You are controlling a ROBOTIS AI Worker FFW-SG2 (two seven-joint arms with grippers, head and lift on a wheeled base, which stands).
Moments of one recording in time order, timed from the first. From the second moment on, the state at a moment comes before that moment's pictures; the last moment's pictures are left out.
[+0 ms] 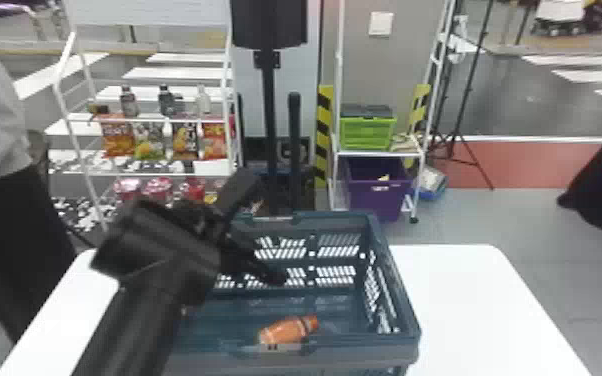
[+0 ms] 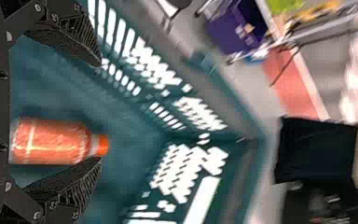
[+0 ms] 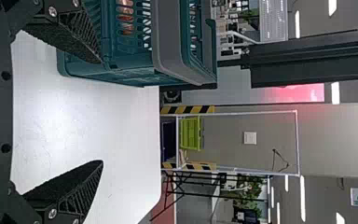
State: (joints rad) left arm -0.51 0.00 -0.17 -1.42 -0.63 0.83 -1.06; right arm 0.93 -0.07 0.00 -2.06 -0.07 -0.25 0.02
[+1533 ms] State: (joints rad) left arm 0.83 0.00 0.31 -2.16 0.16 -0.22 -0.50; right arm 0.89 -0.19 0.03 -2.08 -0.13 -0.24 0.02
